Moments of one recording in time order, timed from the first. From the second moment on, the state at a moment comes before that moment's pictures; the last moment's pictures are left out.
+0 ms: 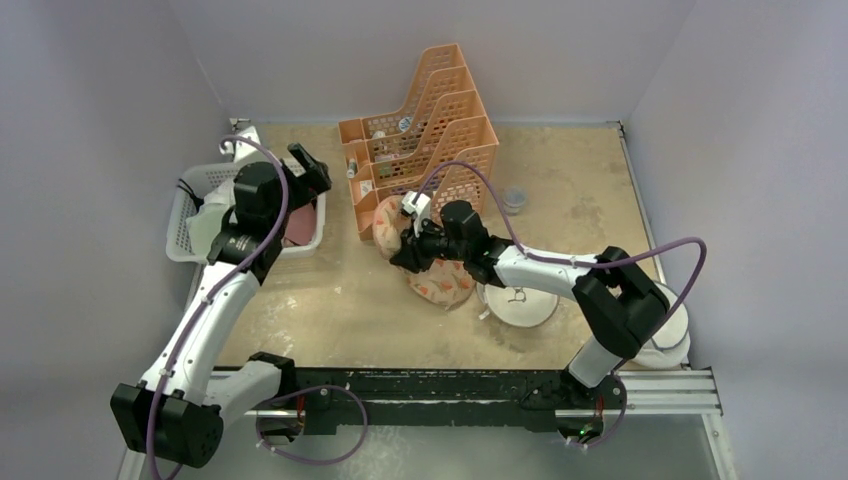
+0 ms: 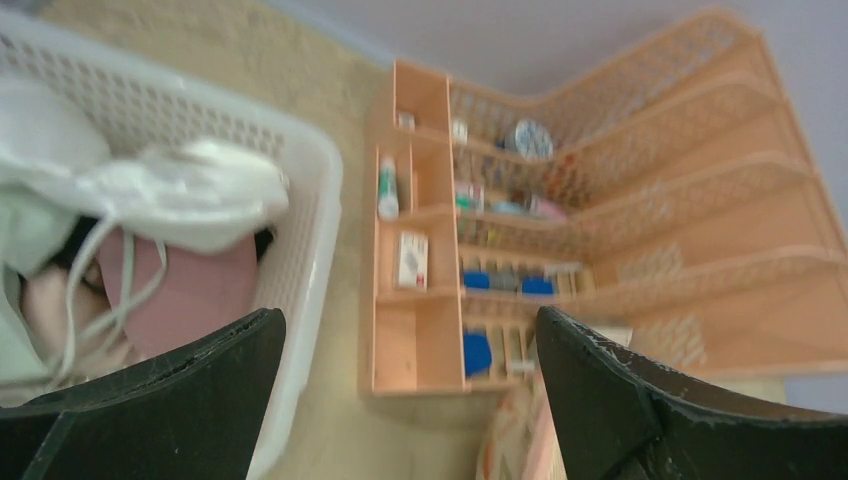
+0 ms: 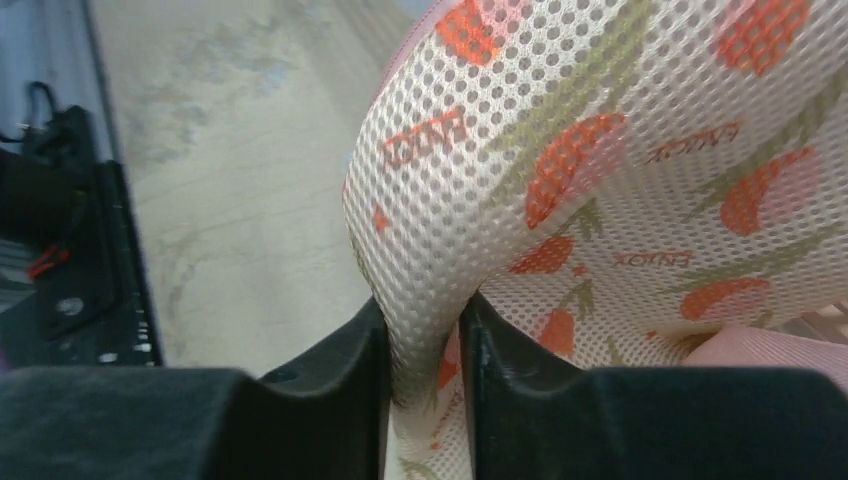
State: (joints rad) left arm -0.22 1.05 1.02 -0.21 -0.30 -0.56; right arm 0.79 1.64 0.92 0.29 -0.36 0.08
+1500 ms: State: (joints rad) left arm -0.92 1.16 0.63 -0.06 -0.24 -0.78; right arm 0.53 1.26 0.50 0.24 -0.35 0.40
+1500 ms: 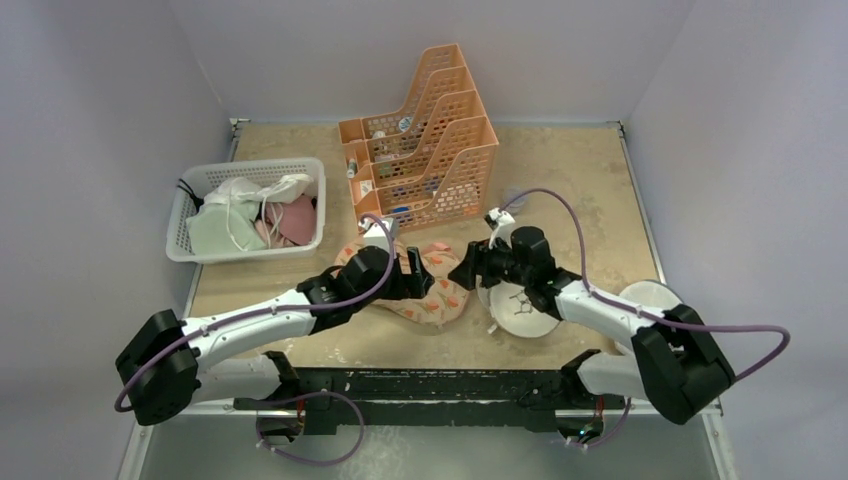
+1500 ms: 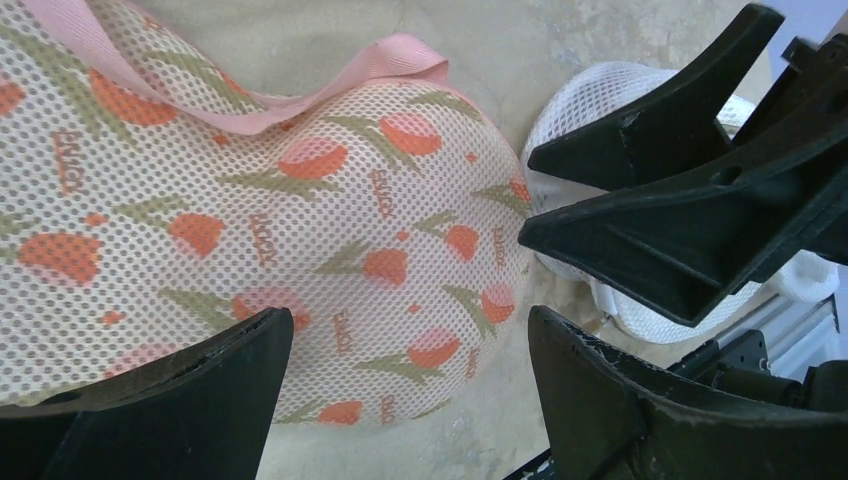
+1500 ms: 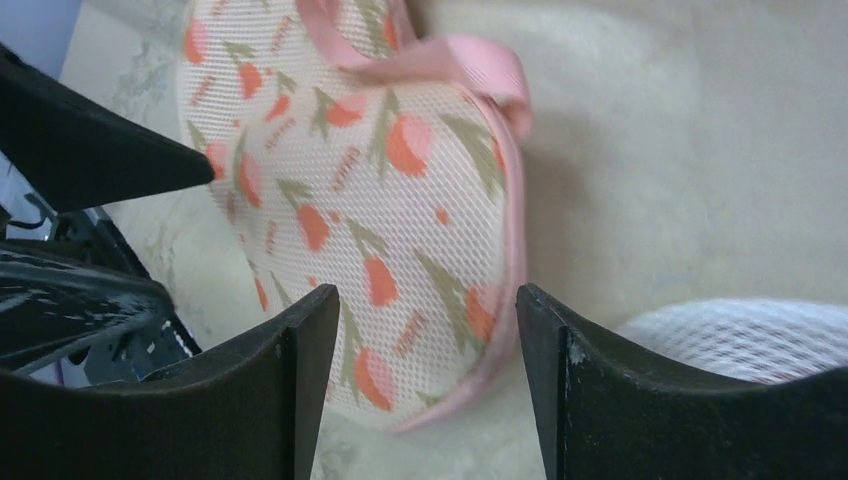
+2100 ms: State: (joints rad) left arm -1.27 1.43 0.83 -0.20 -0.50 -0.51; right arm 0.25 0.96 0.38 0.20 -0.23 0.49
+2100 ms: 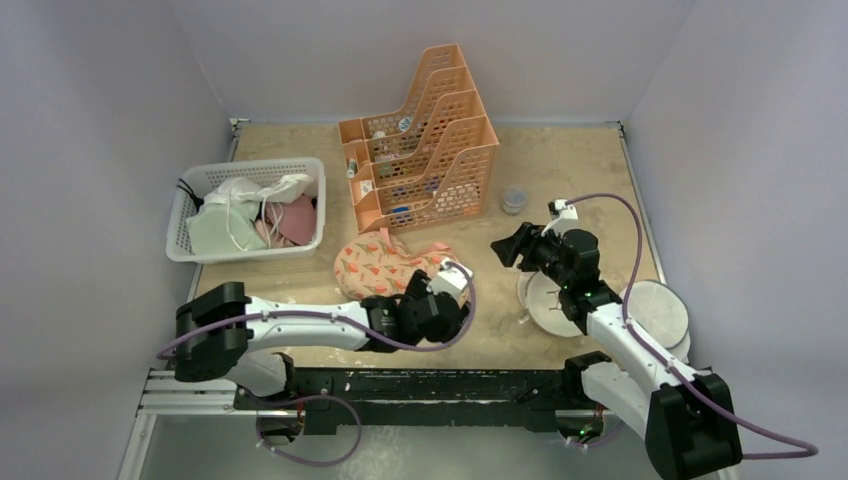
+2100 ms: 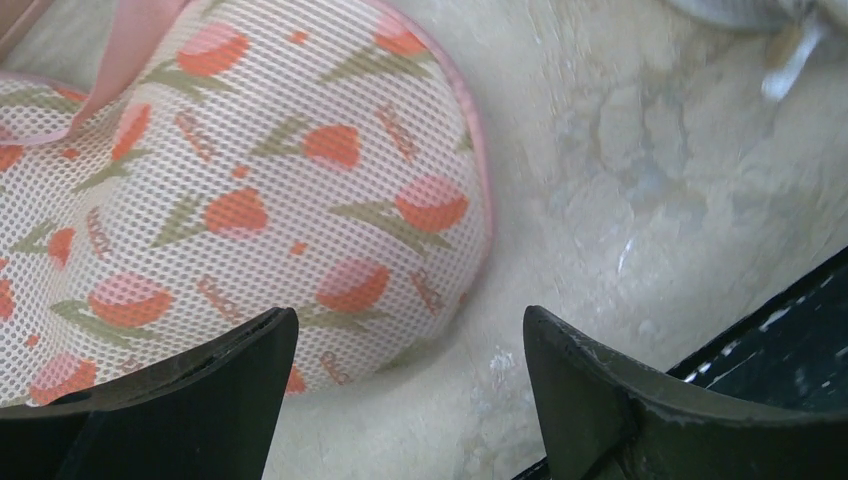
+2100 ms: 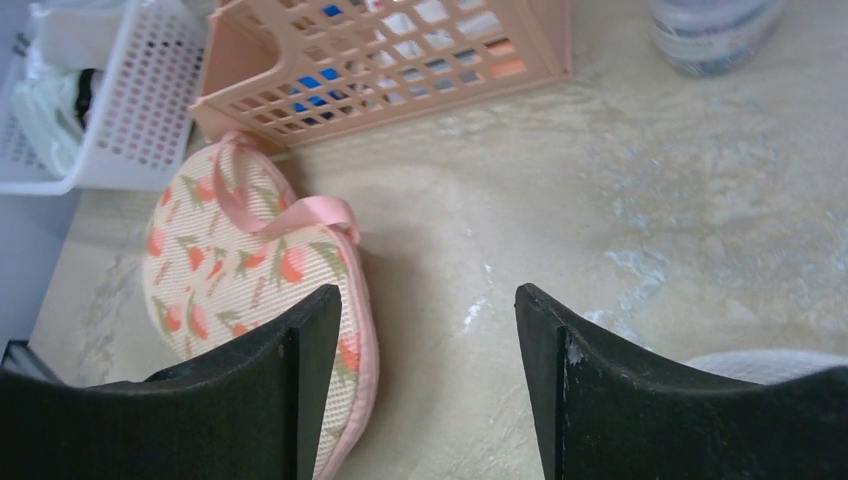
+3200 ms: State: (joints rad) left arm -1.48 1.71 0.91 -0.34 -0.95 -0.30; right arm 0.25 0.98 0.36 0.30 -0.40 0.42
